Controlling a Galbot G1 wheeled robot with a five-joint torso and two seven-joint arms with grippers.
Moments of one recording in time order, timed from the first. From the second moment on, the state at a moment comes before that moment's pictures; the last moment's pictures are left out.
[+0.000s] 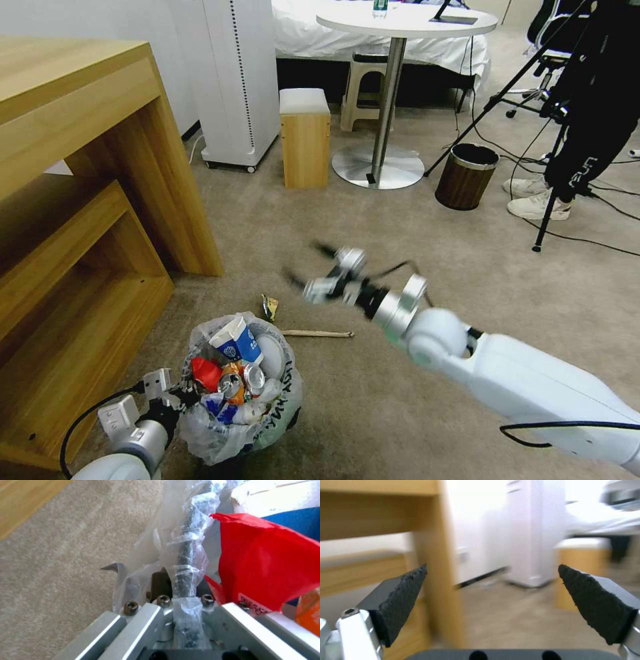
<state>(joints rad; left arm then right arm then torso) 1.70 -1.41 -0.75 -2.18 -0.58 0.58 -0.10 -0.62 0.81 -0.24 1.85 0.88 0.15 0.11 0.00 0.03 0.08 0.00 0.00</state>
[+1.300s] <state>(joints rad) 1.74 -1.35 -0.79 -2.26 -0.57 0.62 -0.11 -1.48 1.10 0.60 2.04 0.42 0.06 0.40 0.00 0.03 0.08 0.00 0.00</state>
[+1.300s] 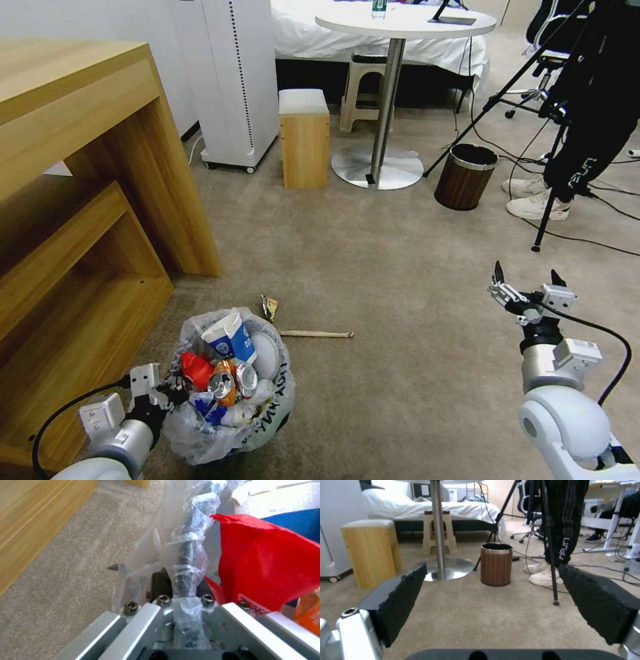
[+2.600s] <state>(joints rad) 1.74 -1.41 -0.79 -2.27 -0.60 0.64 -0.16 -1.42 1.11 0.53 1.94 0.38 0.13 0.33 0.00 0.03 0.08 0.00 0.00</state>
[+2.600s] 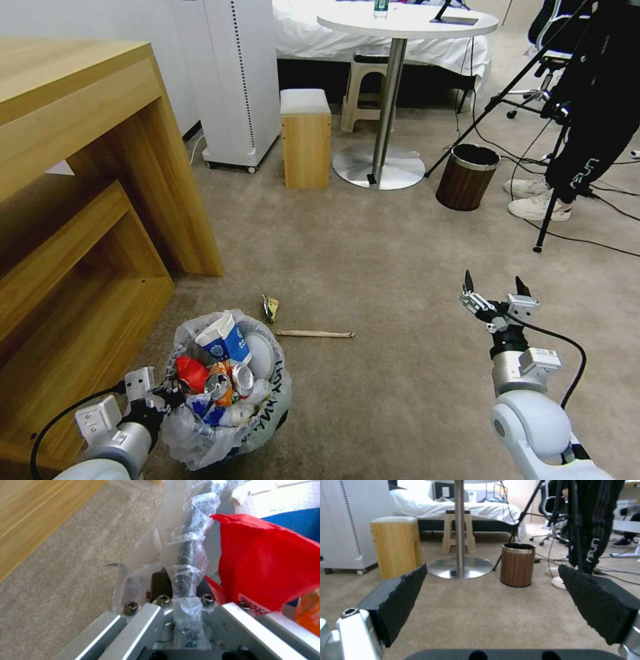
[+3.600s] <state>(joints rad) 1.75 -1.41 -0.80 -2.30 -0.62 0.66 -0.19 -1.41 1.11 0.51 1.93 0.38 0.14 0.32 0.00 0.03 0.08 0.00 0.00</state>
